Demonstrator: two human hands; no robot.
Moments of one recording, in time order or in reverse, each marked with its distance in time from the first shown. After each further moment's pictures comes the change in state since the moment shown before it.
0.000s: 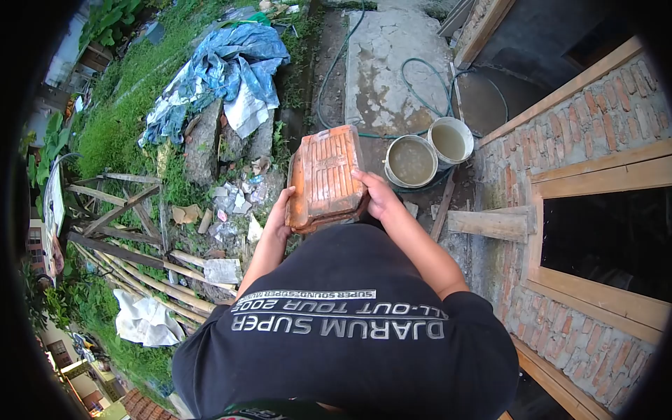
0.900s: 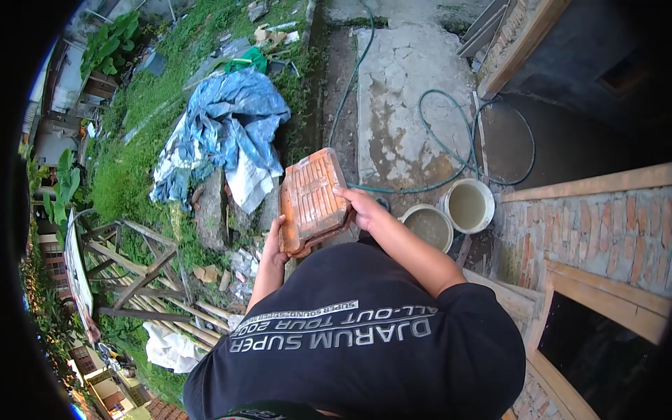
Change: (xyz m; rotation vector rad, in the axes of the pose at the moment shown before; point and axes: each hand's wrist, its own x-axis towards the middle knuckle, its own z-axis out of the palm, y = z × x) left_hand 0.237 0.195 0.103 -0.056 0.123 0.049; right_hand 0.299 -0.218 0.032 -0.034 -0.048 0.178
